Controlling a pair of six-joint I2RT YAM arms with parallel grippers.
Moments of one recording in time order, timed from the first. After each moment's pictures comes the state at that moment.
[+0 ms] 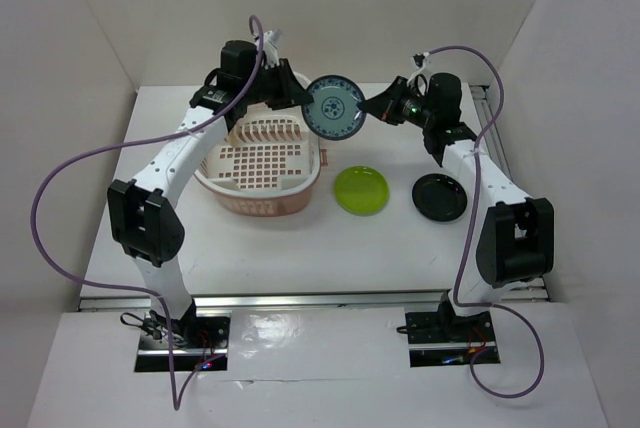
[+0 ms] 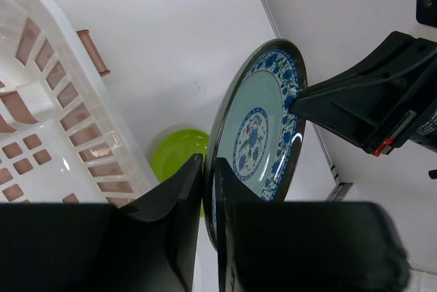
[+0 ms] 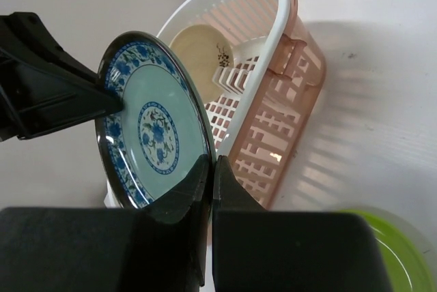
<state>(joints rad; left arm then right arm) -0.34 1.82 1.81 -0.38 0.46 -0.53 0.16 1.58 1.24 0.16 -0.61 0.64</state>
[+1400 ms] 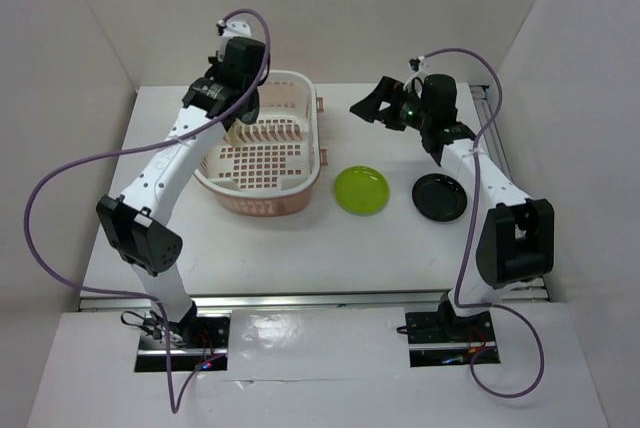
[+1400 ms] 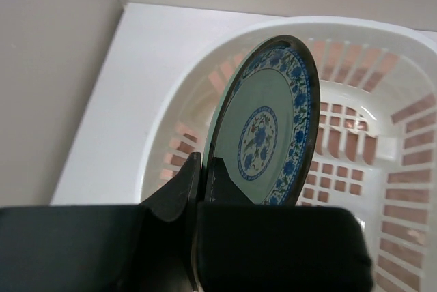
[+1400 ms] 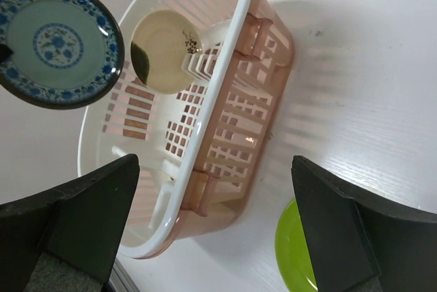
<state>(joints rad) -0.41 1.75 1.96 -0.77 -0.71 -0.21 0.17 1.56 1.26 0.02 -0.51 0.57</state>
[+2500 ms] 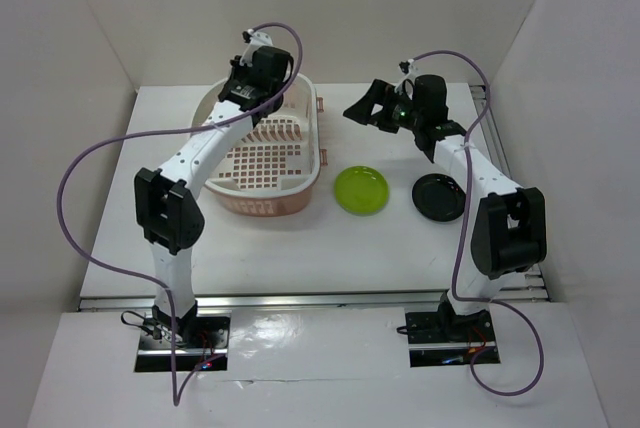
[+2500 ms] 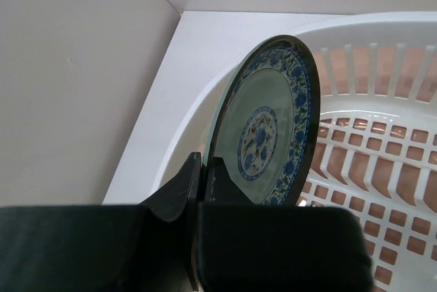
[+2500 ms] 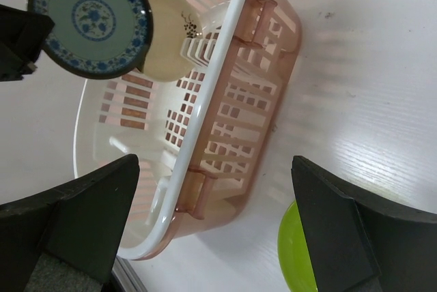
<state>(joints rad) -0.44 1.97 1.99 -0.62 -1.00 -0.04 0.20 1.64 1.29 0.02 -0.54 0.57</state>
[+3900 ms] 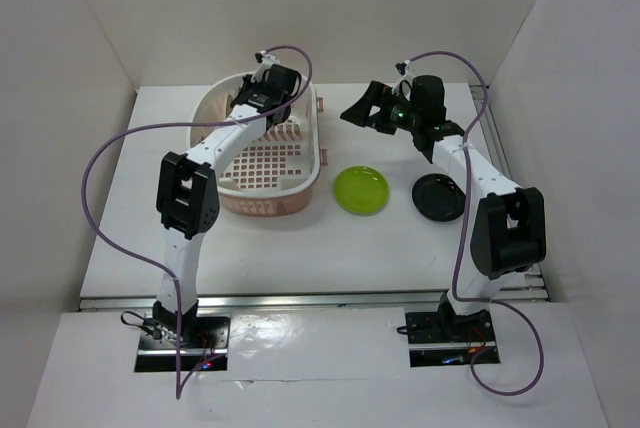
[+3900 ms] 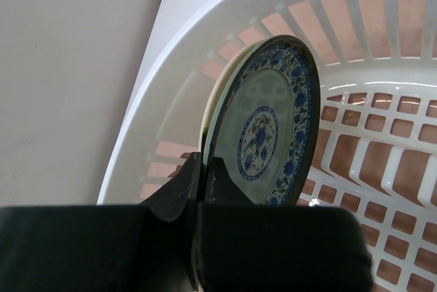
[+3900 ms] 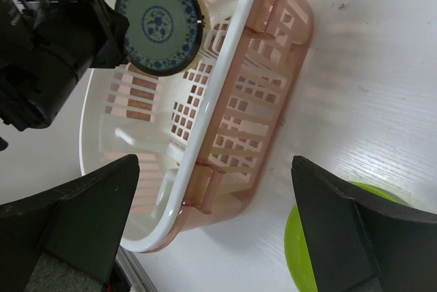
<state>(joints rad) -0.42 2.15 1.98 -0.57 -1.02 -0.03 0.21 1.64 1.29 0.01 -0.56 0.57</state>
